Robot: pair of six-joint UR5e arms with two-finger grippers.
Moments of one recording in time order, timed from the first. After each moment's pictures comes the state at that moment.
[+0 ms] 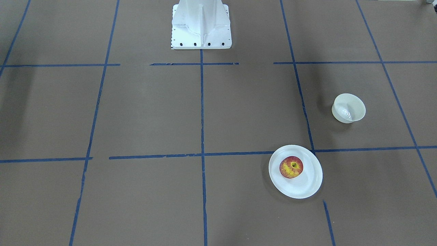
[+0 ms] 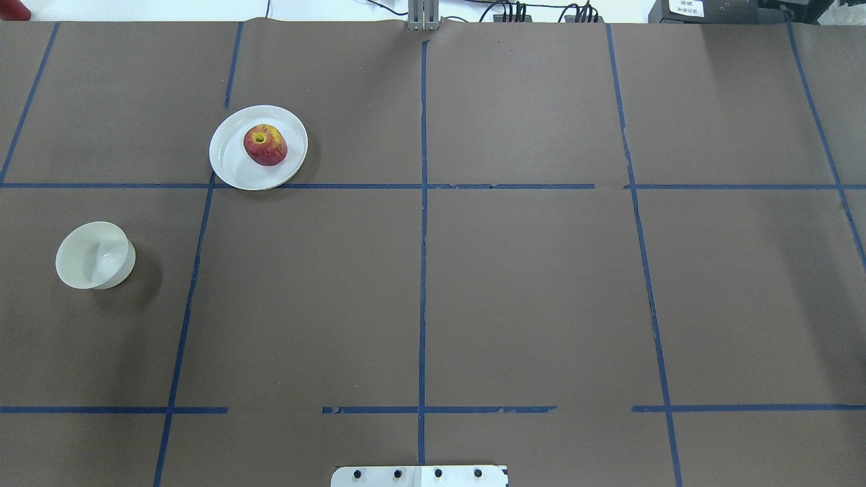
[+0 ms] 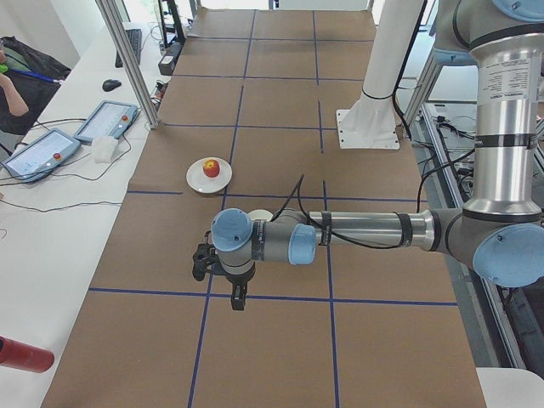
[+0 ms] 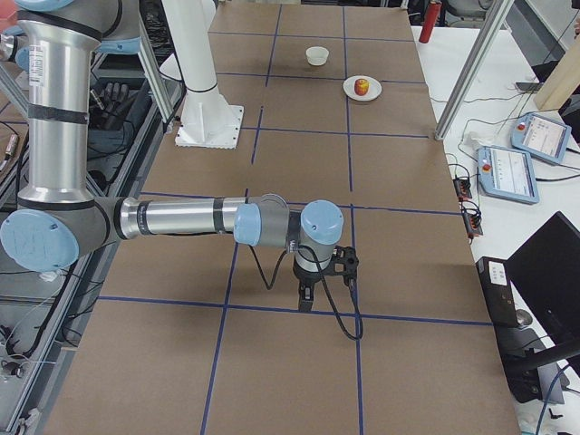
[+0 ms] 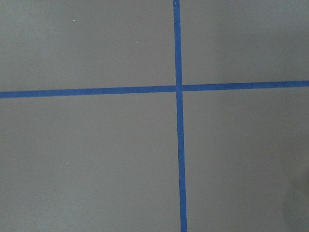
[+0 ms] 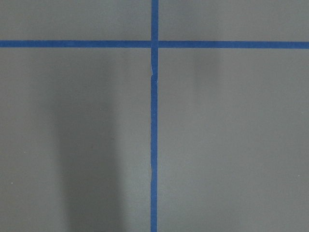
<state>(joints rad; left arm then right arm) -1.56 -1.56 -1.64 -1.64 -2.37 -0.02 1.54 -1.68 1.76 -1.72 2.31 -0.02</state>
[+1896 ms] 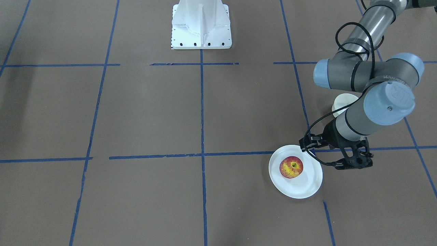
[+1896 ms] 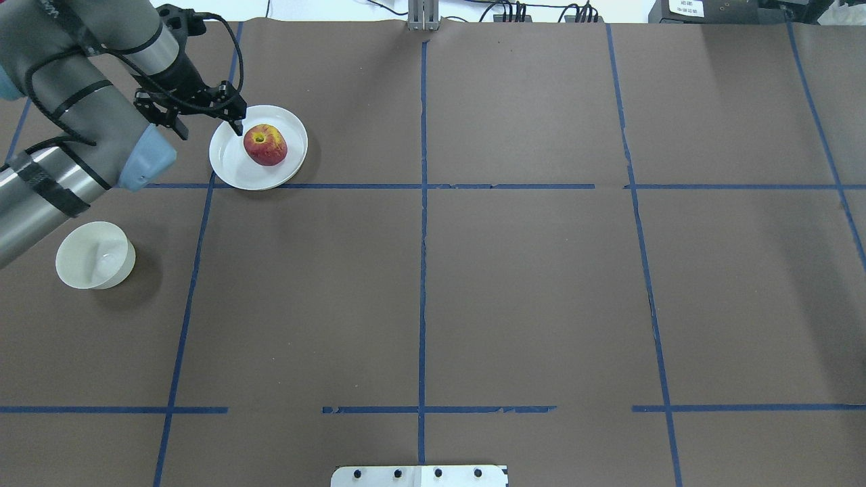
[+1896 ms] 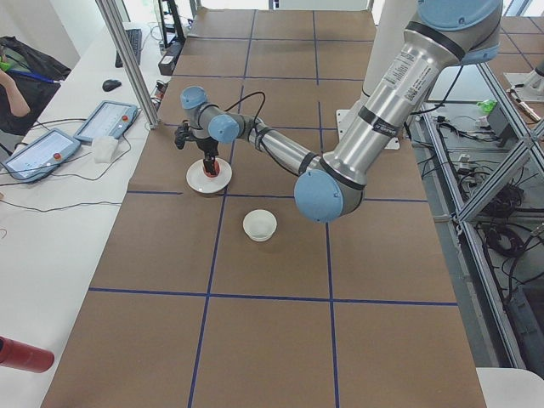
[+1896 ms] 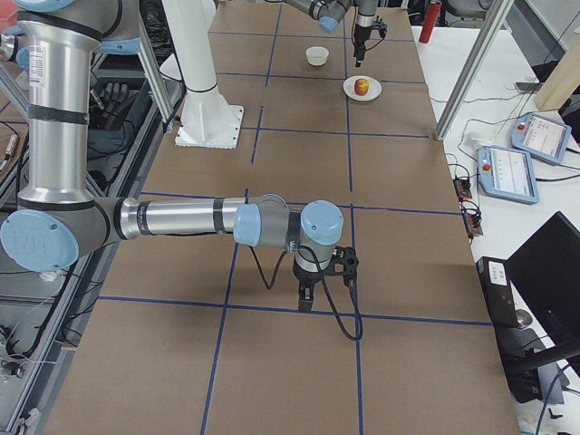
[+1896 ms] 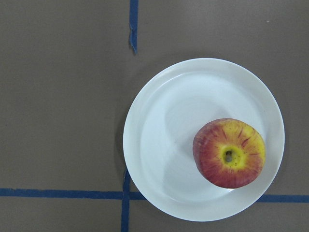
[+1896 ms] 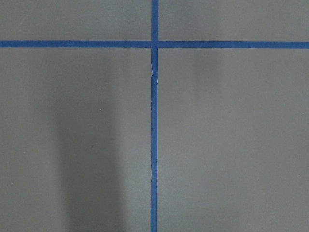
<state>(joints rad) -0.99 -2.21 -1.35 -1.70 -2.27 -0.84 1.54 -1.68 1.76 -1.72 2.31 -0.02</state>
